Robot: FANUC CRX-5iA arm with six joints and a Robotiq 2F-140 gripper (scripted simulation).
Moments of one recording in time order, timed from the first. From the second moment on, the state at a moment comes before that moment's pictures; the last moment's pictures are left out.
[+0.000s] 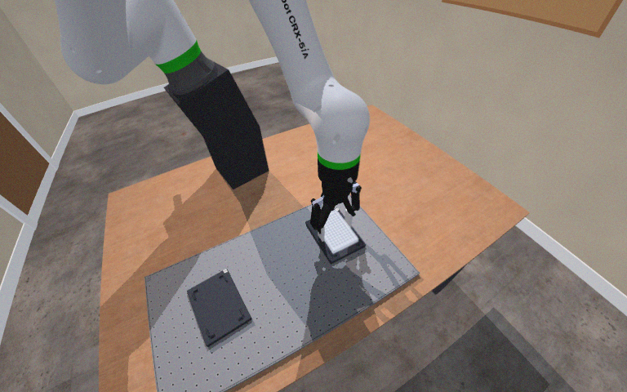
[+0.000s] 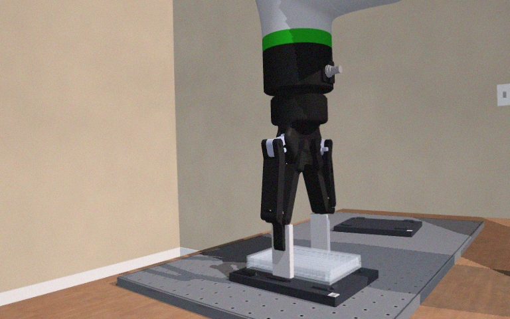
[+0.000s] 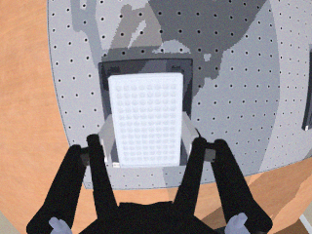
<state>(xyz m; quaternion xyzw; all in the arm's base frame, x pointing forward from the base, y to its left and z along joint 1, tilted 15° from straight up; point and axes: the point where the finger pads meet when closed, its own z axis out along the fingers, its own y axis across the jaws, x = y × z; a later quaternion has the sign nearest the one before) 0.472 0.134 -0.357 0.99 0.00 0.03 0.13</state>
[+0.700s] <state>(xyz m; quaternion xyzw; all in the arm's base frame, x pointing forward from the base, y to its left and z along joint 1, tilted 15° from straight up) 0.472 0.133 -0.360 0.99 0.00 0.03 0.13</state>
